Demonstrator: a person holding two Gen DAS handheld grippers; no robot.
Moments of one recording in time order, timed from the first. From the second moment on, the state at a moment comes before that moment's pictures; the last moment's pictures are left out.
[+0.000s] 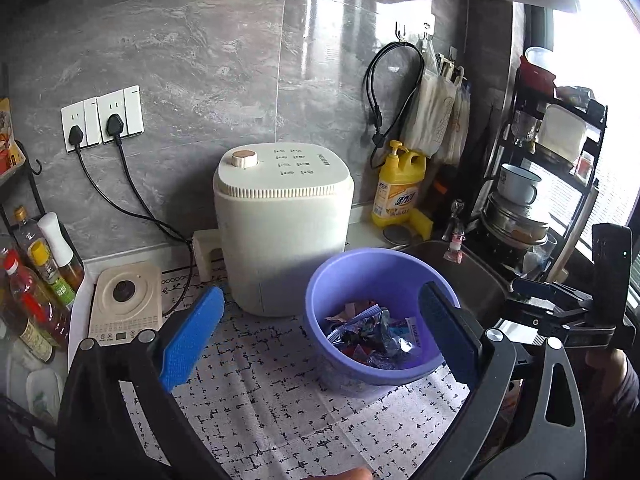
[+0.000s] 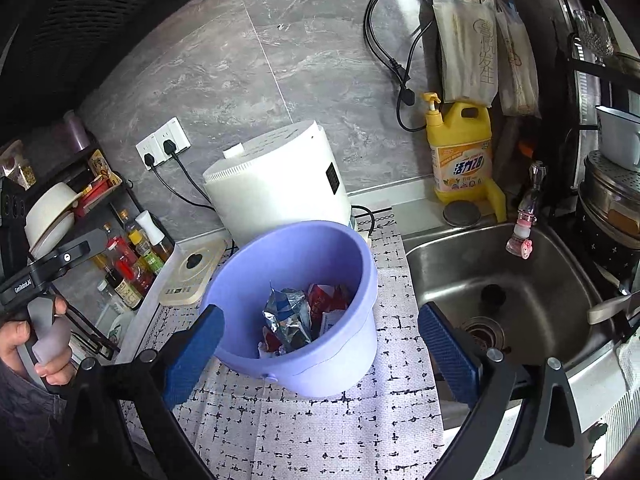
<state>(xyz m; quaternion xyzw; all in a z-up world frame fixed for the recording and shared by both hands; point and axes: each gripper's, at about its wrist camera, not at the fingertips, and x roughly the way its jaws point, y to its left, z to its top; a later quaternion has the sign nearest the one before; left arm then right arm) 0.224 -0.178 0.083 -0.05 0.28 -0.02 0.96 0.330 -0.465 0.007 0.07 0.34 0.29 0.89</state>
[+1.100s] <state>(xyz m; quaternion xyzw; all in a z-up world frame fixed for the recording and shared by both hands) 0.049 -0.003 0.112 -0.06 0.22 0.01 0.97 0.174 -0.298 0.079 0.05 0.28 0.27 0.92</state>
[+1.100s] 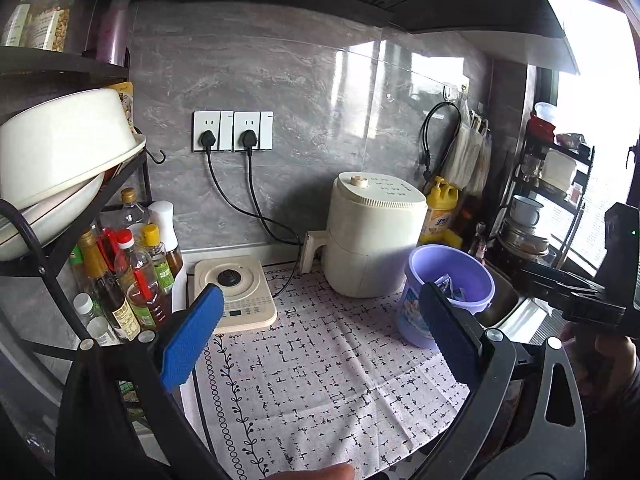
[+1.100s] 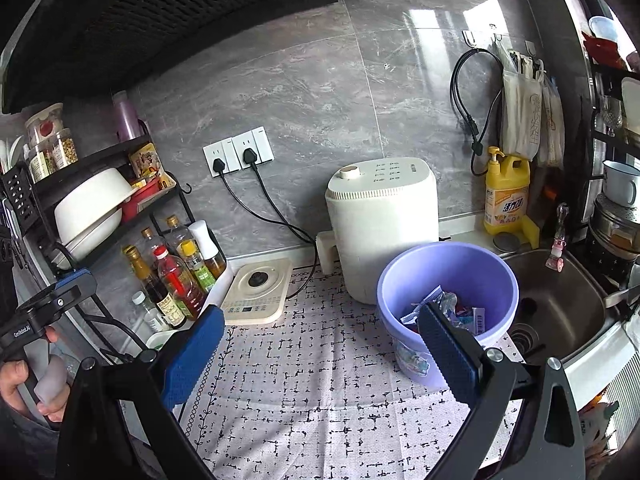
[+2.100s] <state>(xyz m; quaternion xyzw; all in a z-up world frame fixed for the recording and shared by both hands) 0.002 0.025 0.106 -0.06 0.21 0.01 0.98 0.115 -0.263 0.073 0.04 0.27 0.28 0.92</state>
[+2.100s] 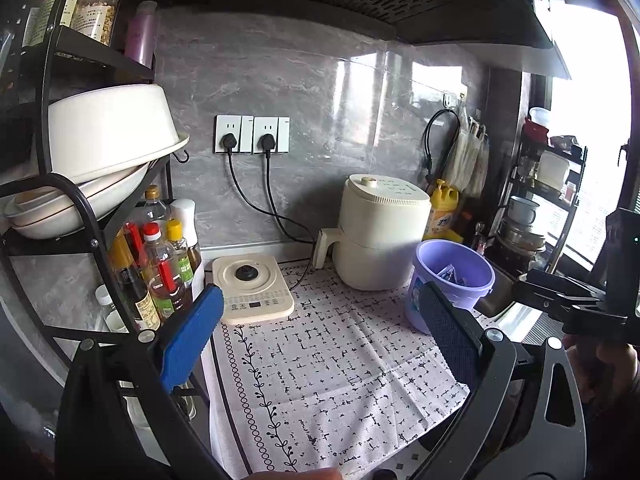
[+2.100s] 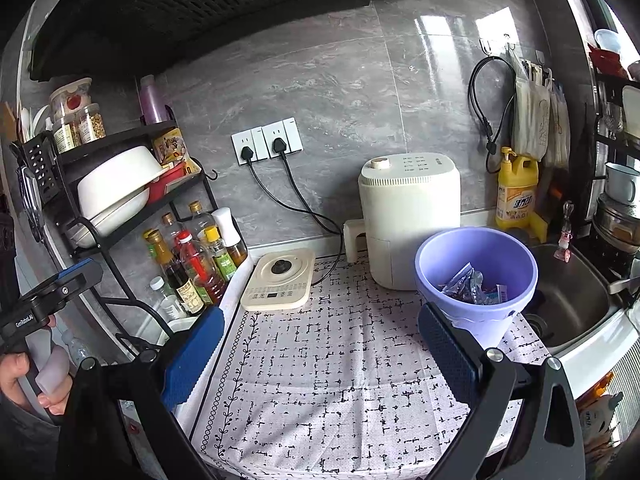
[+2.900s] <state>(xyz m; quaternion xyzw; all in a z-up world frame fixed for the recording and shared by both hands) 0.004 0.027 0.092 -0.08 0.22 0.02 0.97 0.117 -0.260 0.066 0.03 0.29 0.28 0.91</state>
